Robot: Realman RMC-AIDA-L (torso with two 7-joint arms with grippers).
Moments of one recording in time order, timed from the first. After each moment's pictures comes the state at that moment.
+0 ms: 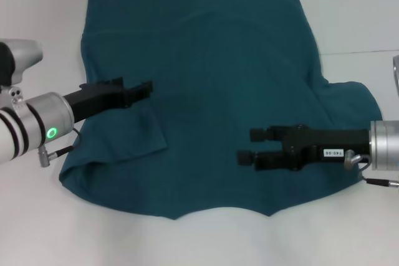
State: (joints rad) left arm -0.57 -2.17 1.06 0.76 1.73 0.77 -1.78; right arm 0.62 2.06 -0.64 -0.60 -2.06 -1.54 1.59
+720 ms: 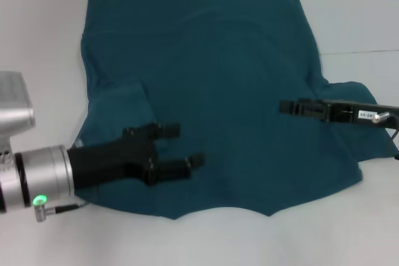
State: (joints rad) left arm -0.48 -2.16 0.99 0.76 1.73 1.40 -1.47; right arm 0.60 2.02 -0.53 -0.61 -2.05 -1.37 1.86
